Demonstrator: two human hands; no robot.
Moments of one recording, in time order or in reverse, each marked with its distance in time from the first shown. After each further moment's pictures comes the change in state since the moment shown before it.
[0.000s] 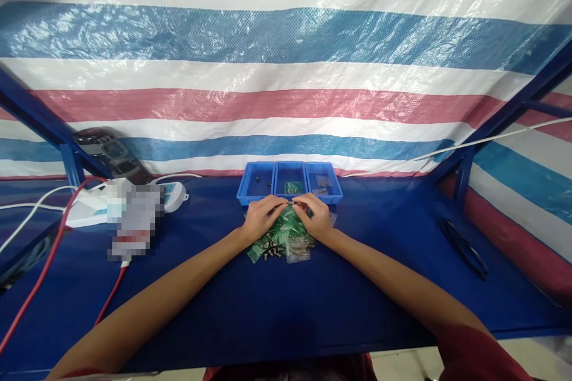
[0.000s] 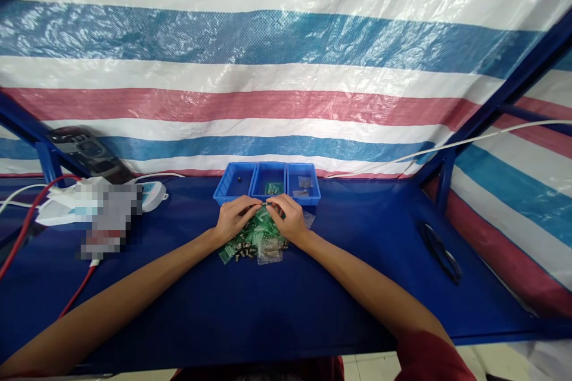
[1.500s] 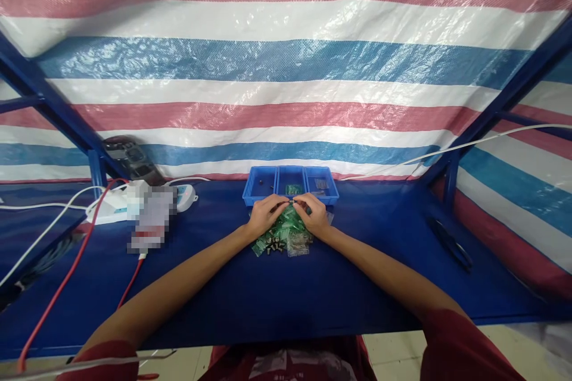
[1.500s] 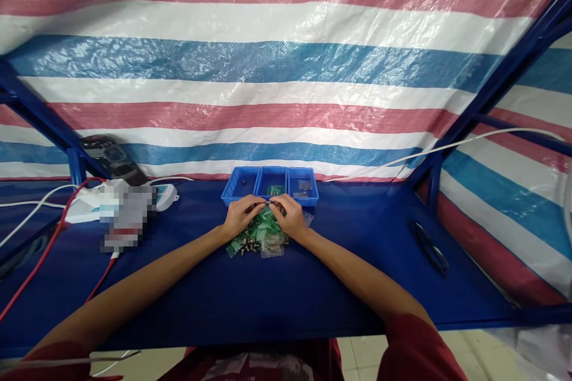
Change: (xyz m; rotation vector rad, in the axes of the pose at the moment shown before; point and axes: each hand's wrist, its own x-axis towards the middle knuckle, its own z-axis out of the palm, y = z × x) left_hand -0.002 -0.002 0.003 -0.002 0.001 -0.043; right_hand -0.001 0.002 0.001 -0.027 0.004 -0.004
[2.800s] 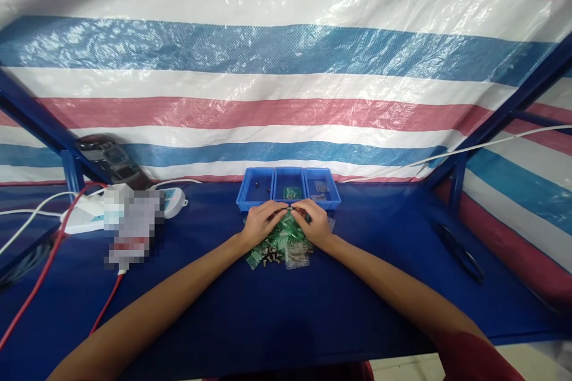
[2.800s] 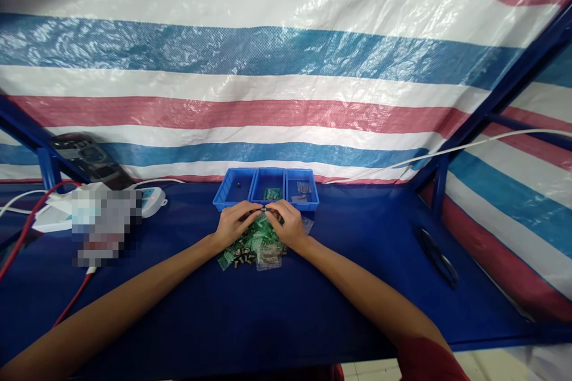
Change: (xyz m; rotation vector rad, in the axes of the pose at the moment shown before) left_hand 0.000 0.002 -0.002 -0.012 -0.019 0.019; right_hand 0.000 -0.002 0.000 0.039 0.000 -0.017
